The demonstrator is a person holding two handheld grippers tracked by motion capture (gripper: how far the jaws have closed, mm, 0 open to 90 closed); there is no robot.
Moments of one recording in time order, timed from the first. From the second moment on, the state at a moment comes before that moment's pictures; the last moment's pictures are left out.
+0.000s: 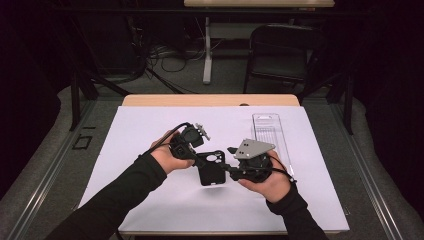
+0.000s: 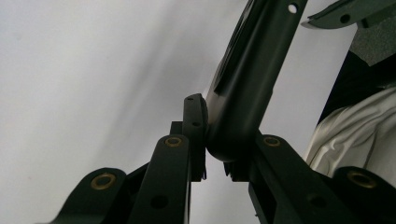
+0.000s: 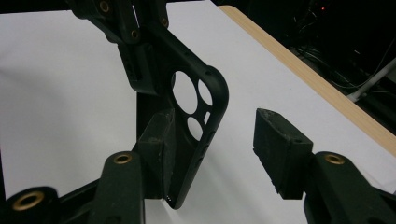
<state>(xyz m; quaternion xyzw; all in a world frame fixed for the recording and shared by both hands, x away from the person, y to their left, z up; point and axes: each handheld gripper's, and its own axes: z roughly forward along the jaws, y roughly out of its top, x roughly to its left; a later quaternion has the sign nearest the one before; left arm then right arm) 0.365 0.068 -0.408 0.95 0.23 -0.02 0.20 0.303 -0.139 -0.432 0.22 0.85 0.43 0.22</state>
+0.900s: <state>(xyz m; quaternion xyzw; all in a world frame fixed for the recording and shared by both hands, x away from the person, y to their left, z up) 0.363 0.059 -0.411 0.96 0.22 -0.03 0.20 0.304 -0.140 -0.434 0.24 0.84 0.44 0.21</state>
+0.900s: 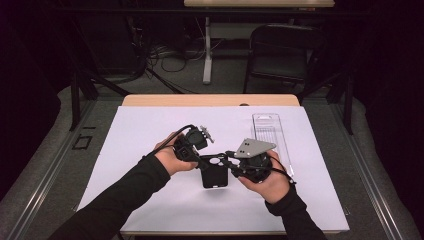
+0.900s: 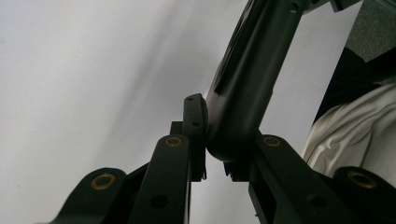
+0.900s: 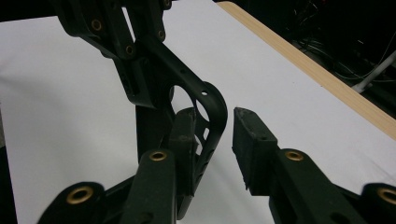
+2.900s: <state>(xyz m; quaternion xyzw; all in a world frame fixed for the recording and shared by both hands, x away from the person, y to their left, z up) 0.361 0.055 -0.415 0.96 0.22 -0.03 0.20 0.303 -0.141 -0.436 0.29 0.83 0.45 0.19</state>
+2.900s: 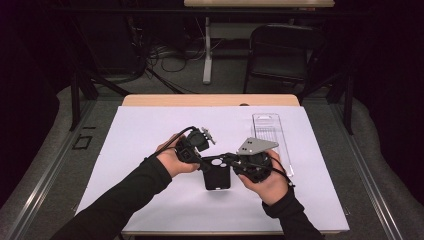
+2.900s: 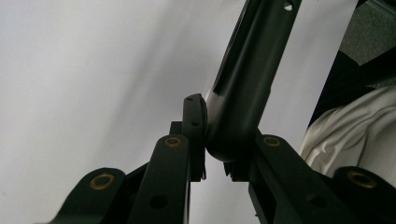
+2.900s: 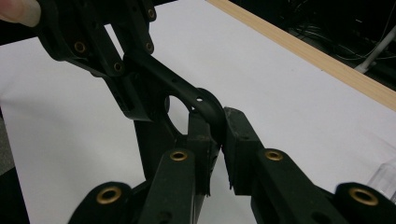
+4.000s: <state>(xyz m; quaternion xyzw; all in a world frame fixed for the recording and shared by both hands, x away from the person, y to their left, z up) 0.361 0.056 -0.416 0.95 0.23 -0.04 0.23 0.301 -0.141 -0.436 0.31 0.81 0.45 0.20</state>
